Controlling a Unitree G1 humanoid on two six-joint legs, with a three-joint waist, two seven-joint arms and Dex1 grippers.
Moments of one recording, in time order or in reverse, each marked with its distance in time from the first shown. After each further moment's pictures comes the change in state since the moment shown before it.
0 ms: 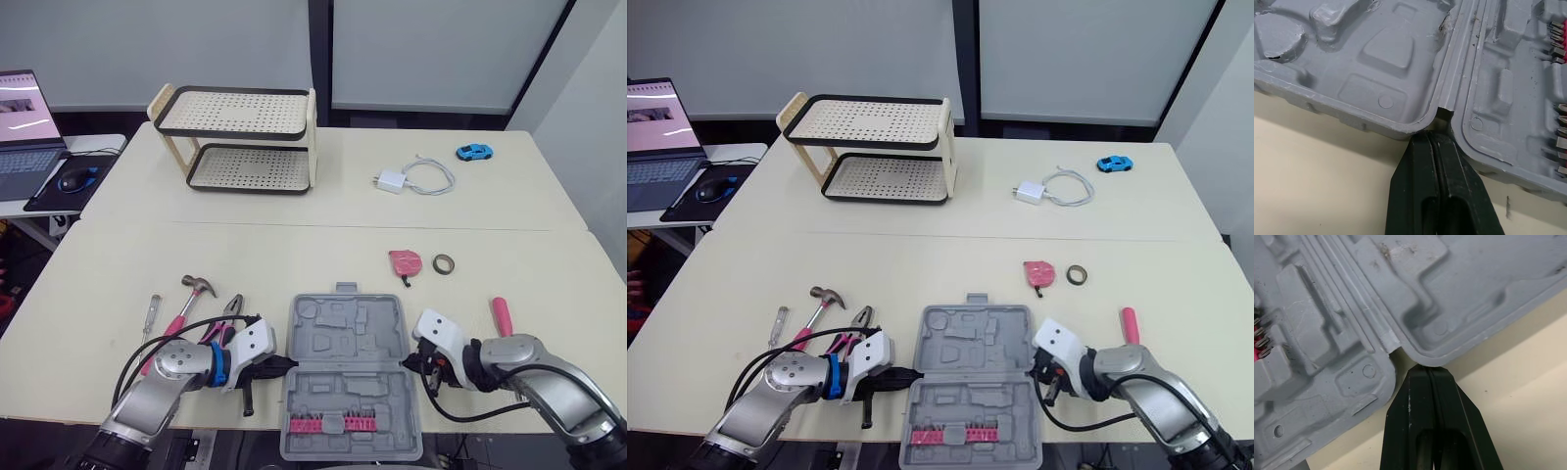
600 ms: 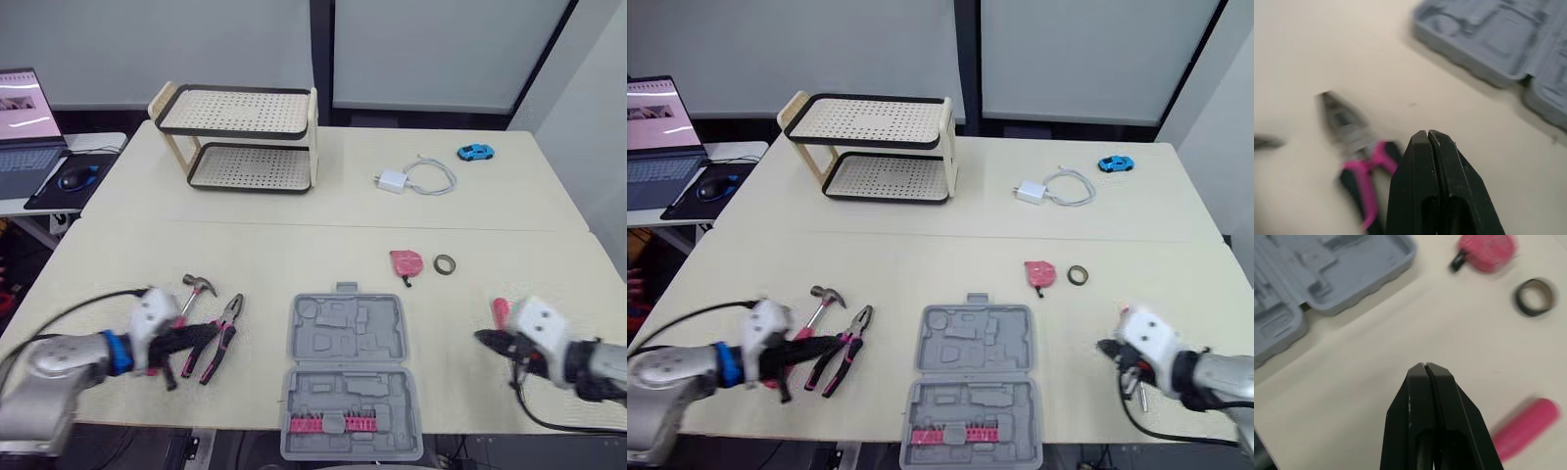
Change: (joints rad) left arm 0.147 0.208 0.567 0.054 -0.235 0.060 0.000; right arm 0.437 -0.130 -0.700 -0.073 0.049 -0.461 0.123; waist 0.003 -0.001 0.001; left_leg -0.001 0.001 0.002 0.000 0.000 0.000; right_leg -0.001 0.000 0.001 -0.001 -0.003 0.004
